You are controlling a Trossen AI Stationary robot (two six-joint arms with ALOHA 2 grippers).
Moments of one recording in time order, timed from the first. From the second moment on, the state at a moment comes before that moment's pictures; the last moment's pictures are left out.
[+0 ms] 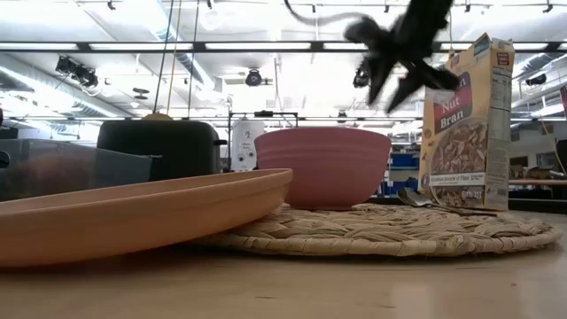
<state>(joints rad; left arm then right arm) -0.13 1.13 1.76 -1.11 -0.35 -0.17 -0.02 1.39 1.13 -0.82 0.24 1.20</state>
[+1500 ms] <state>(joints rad) 0.85 1.28 1.37 -1.27 0.00 0.25 0.05 1.29 1.35 -0.59 0.37 0.70</state>
